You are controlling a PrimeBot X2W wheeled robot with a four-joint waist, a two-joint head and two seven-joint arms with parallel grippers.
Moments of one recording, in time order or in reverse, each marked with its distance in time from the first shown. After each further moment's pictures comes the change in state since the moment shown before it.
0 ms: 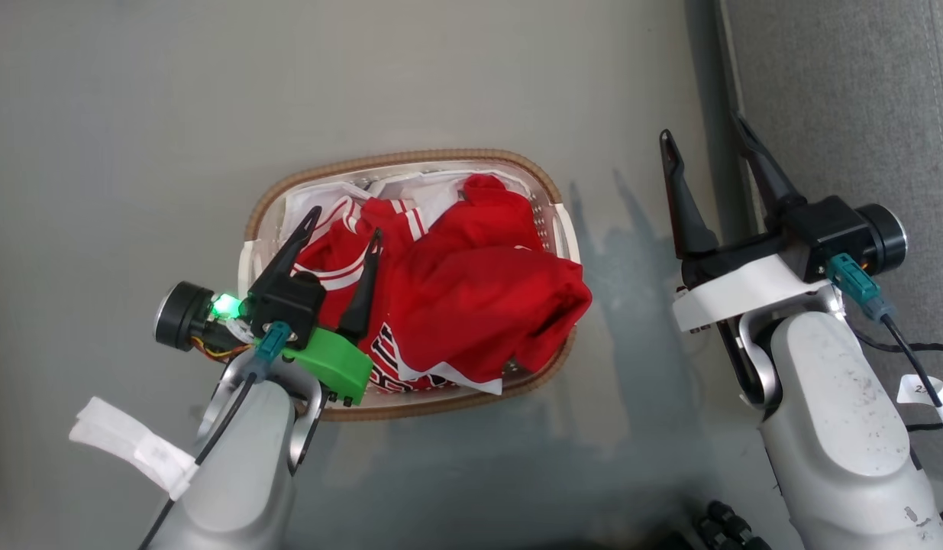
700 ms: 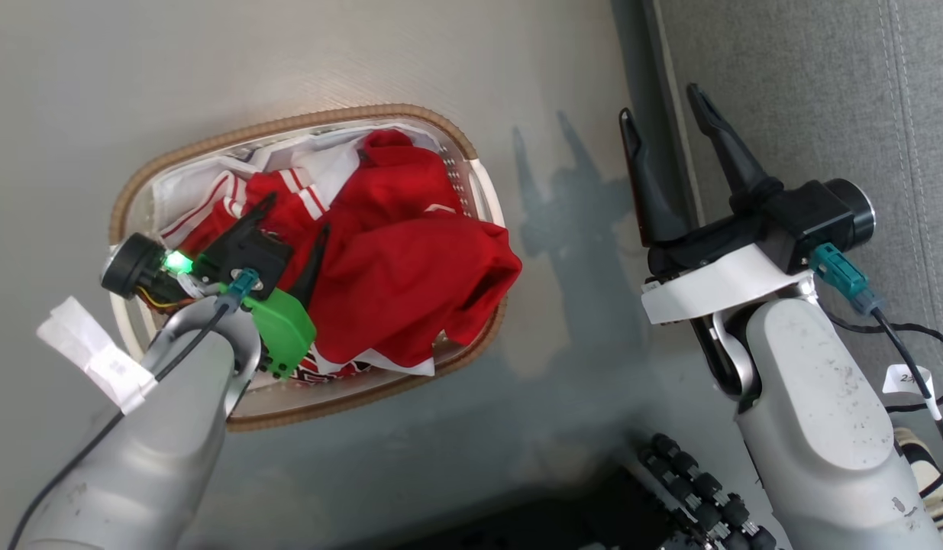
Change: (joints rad) left arm -0.262 0.174 -0.288 0.330 -0.131 -0.005 0.000; right arm -0.036 0.007 0.087 -0.057 0.071 0.000 0.000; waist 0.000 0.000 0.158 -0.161
